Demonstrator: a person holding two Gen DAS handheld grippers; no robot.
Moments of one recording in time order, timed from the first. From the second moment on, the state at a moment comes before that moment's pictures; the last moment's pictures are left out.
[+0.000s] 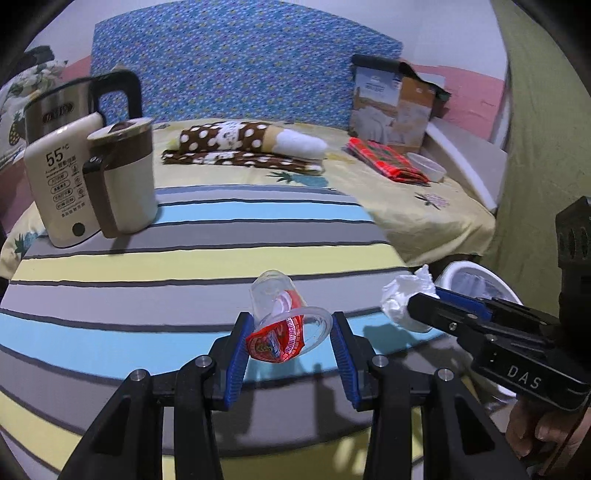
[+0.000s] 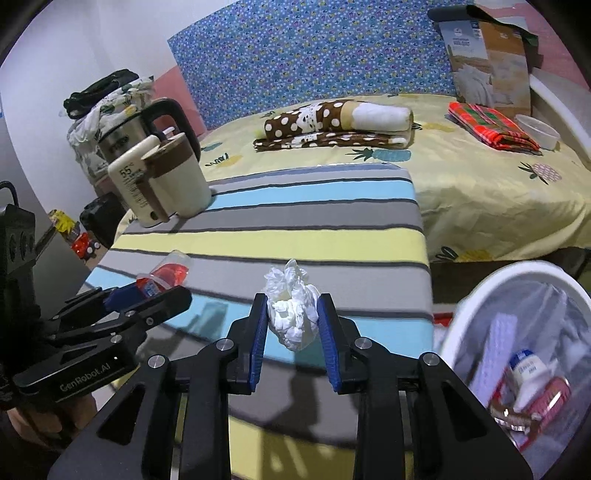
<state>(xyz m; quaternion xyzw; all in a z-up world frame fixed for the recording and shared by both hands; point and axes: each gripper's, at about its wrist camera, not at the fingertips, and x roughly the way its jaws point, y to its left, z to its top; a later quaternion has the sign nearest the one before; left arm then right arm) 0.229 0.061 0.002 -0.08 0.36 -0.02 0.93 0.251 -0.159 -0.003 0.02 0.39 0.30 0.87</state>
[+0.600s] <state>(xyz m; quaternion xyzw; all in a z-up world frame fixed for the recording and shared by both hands) 0.173 -0.009 0.018 -0.06 0.35 -0.09 0.93 0.207 -0.214 0.005 0.04 0.37 0.26 0.89</state>
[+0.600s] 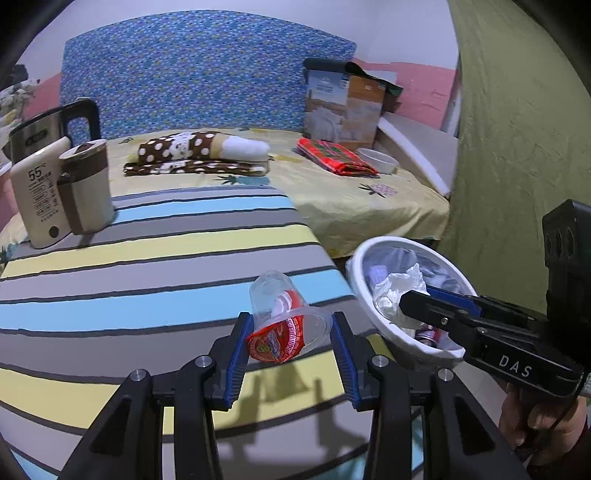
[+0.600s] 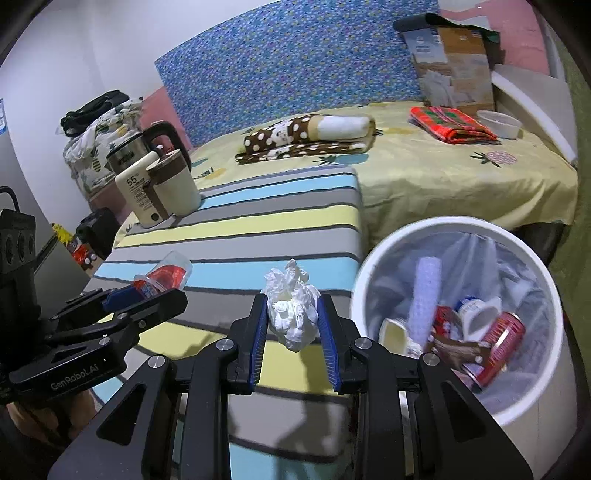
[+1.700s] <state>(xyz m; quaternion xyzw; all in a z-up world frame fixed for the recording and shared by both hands) 0.215 -0.138 0.006 -0.02 0.36 -0.22 0.91 0.203 -0.313 -0.022 0.09 0.39 0.14 0.91</state>
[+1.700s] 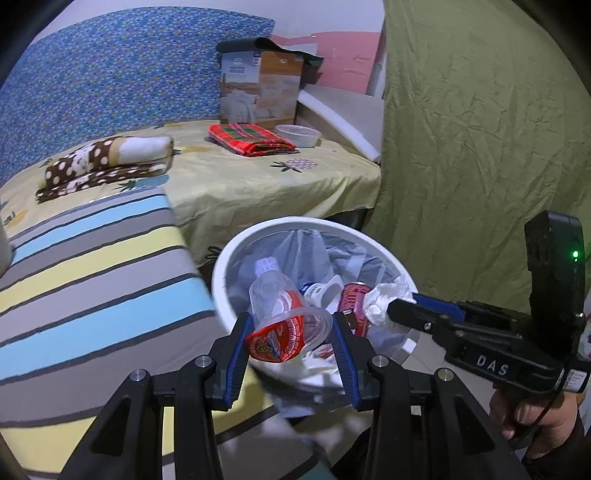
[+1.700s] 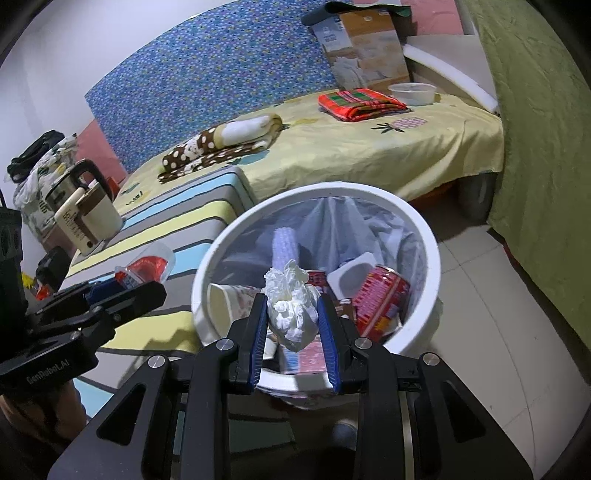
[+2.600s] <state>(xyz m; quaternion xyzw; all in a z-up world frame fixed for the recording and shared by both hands) 0.249 -0.154 -0.013 -0.04 0.39 -0.24 0.89 0.210 -0.330 -0.031 0.09 0.40 0.13 0.90</state>
